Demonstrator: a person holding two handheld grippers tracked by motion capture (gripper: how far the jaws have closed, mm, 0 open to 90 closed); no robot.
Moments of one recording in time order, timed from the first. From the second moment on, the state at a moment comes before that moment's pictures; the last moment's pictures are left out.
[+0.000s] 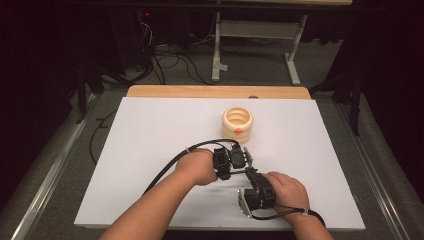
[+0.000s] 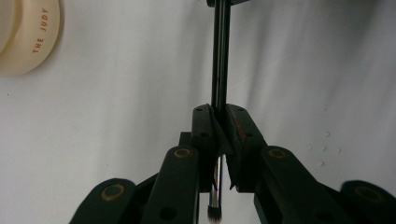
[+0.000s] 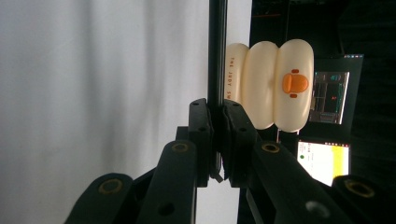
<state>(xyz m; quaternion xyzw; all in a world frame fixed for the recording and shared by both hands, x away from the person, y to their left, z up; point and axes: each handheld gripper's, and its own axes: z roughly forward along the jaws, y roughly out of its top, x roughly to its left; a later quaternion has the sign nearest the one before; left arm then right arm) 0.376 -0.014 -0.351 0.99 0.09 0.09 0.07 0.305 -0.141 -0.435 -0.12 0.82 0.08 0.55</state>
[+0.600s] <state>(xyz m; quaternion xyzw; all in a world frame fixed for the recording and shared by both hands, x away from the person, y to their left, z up) 0.379 -0.004 -0.352 0.99 0.11 0.06 0.05 0.304 -0.143 -0.434 -0.10 0.82 0.07 0.55</state>
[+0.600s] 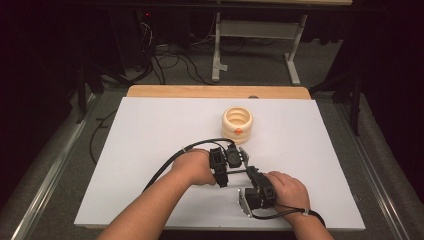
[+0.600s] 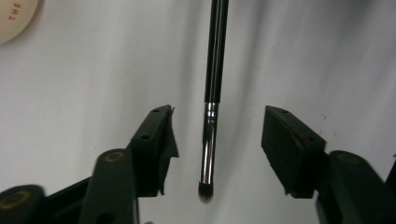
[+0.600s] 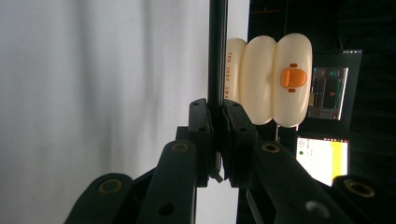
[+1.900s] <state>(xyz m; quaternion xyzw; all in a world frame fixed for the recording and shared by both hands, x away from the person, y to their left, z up) 0.395 0.074 -0.373 0.97 0.21 0.04 0.05 0.309 -0.166 -0.437 -0.08 0.83 0.05 0.55</state>
